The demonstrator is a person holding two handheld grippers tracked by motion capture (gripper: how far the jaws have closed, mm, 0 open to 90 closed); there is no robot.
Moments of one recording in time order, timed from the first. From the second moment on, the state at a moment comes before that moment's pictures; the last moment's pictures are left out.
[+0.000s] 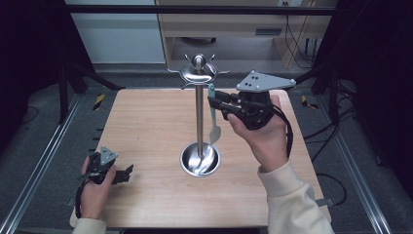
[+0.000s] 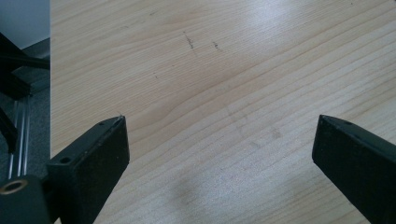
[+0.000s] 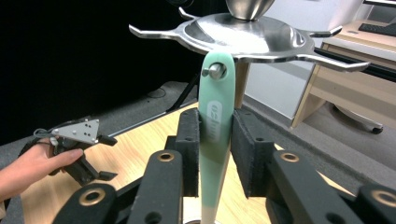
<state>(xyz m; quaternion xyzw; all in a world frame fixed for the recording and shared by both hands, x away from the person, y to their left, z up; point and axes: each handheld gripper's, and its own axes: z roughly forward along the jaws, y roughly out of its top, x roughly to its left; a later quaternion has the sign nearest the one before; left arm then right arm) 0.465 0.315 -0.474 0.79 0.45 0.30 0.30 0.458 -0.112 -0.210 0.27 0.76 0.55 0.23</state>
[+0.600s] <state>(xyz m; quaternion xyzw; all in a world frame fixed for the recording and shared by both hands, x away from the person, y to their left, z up) 0.465 0.315 -0.474 0.78 0.45 0.30 0.30 0.459 -0.148 -0.236 0.33 0.75 0.50 0.28</state>
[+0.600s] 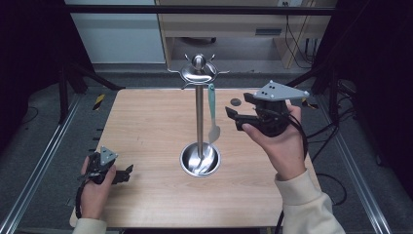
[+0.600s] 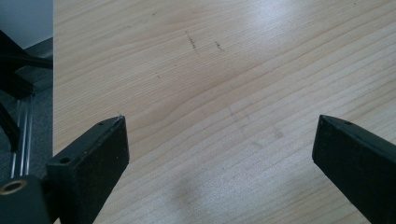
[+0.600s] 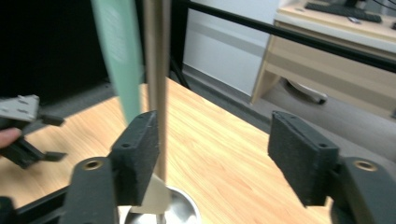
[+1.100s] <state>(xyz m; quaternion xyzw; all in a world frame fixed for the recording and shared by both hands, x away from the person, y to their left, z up) 0.464 0.314 -0.471 0.77 0.45 0.32 0.31 0.453 -0.195 -0.291 0.37 0.73 0.48 0.32</state>
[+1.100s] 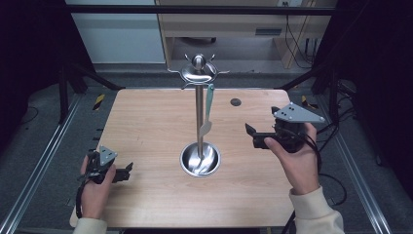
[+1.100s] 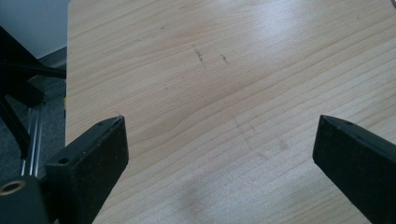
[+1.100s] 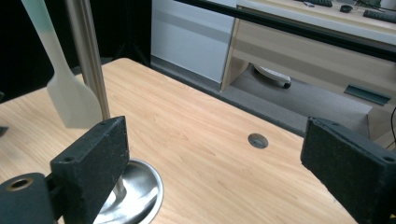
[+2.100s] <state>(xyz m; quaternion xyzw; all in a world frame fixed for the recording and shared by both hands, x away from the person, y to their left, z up) 0.457 0.327 -0.462 0.73 0.47 0.35 0.34 0.462 -0.193 -0.399 0.42 0.75 0.42 0.29</state>
